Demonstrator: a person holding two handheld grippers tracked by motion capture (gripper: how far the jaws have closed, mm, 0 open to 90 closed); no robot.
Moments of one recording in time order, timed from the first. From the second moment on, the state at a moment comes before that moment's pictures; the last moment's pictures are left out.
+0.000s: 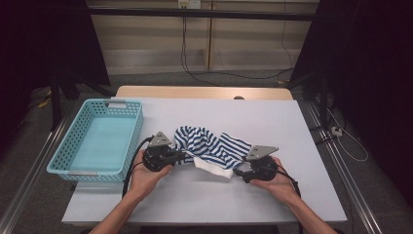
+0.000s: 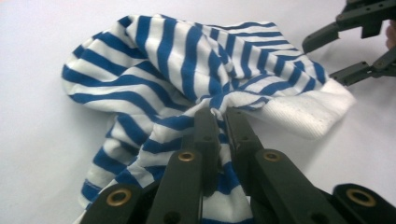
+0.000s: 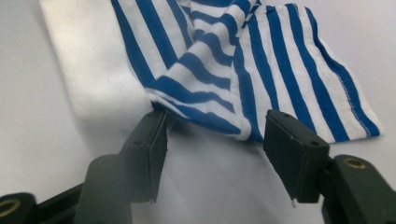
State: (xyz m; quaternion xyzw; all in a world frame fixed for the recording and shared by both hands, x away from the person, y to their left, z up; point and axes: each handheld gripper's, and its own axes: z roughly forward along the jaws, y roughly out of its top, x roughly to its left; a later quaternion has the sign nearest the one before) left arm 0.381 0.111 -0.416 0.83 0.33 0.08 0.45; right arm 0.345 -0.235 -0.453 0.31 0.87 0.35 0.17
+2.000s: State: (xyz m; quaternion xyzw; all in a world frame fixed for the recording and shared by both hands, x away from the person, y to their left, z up) left arm 0.371 0.085 -0.426 0.87 0.24 0.03 0.42; right arm 0.328 -0.305 -0.407 0.37 0.77 0.47 0.21
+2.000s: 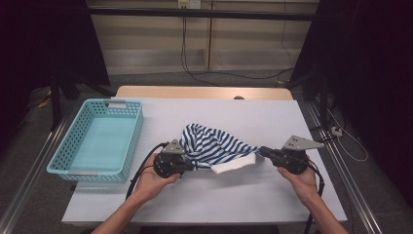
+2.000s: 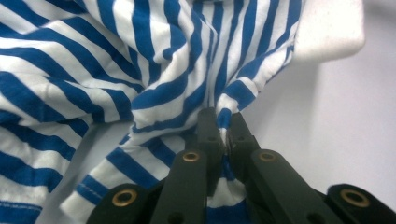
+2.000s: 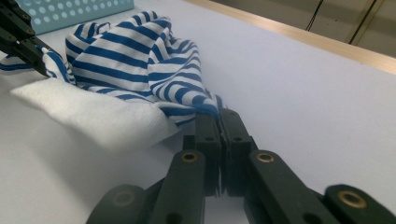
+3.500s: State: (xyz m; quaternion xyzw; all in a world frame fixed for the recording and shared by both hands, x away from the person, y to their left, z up) left arm 0.399 0.090 -0.302 0.76 0.25 0.12 0.58; right arm 0.331 -0.326 -0.285 0.36 0.67 0.56 0.34
